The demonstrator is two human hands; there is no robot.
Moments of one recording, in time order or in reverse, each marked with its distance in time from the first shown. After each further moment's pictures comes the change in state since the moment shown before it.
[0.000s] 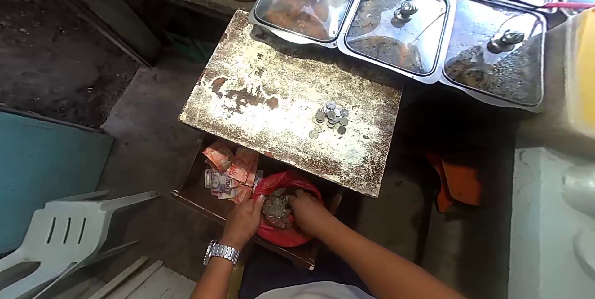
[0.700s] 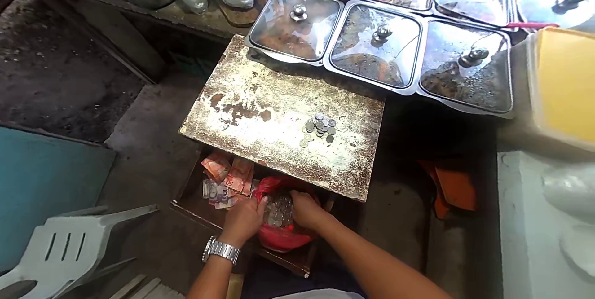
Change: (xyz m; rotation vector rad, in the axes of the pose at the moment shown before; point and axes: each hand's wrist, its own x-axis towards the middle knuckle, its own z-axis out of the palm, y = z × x) left_hand -0.003 0.060 -0.032 0.260 -0.101 -0.054; right_hand -0.001 0.011 -0.023 0.231 0.041 0.110
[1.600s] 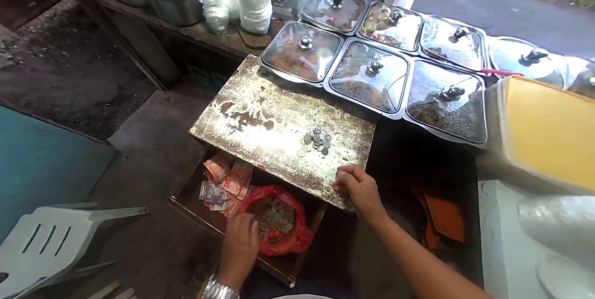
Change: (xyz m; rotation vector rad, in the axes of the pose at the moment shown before) left_hand -0.035 -0.023 0.100 -0.251 0.772 0.319; right_hand -0.066 0.082 -0.088 0.851 0.762 -0.266
